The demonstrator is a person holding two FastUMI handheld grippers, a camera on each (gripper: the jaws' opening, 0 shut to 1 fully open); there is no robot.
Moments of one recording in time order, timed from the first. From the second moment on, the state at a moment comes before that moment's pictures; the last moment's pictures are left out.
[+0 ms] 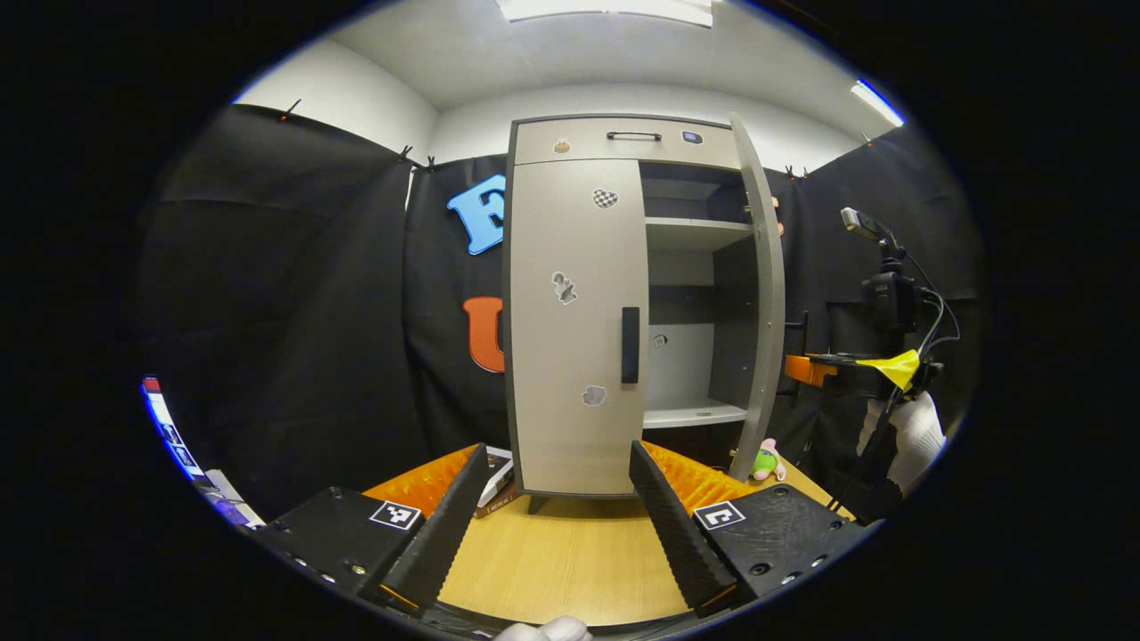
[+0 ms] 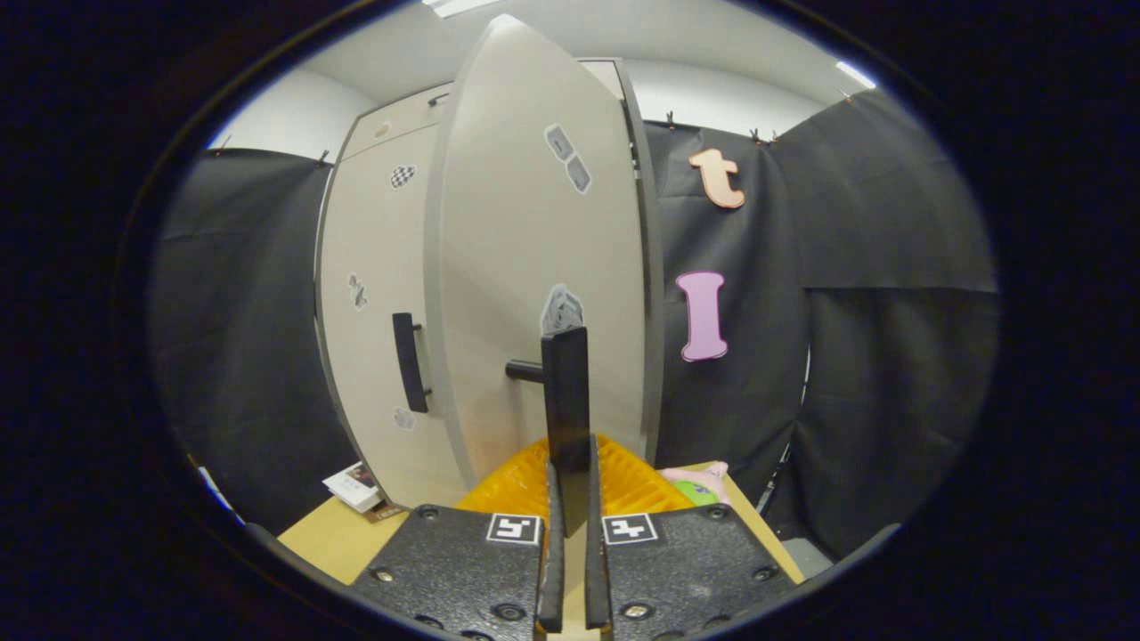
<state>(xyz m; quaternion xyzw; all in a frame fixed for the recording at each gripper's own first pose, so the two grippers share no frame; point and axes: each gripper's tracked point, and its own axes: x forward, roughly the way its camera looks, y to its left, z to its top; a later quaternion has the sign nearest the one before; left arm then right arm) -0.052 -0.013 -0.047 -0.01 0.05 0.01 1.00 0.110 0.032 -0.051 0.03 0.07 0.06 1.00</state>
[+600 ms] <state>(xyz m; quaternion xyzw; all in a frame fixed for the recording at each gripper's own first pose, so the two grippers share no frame) -0.052 -0.074 -0.036 -0.02 0.04 0.01 1.00 0.109 -0.044 -0.050 0.02 0.07 0.08 0.99</state>
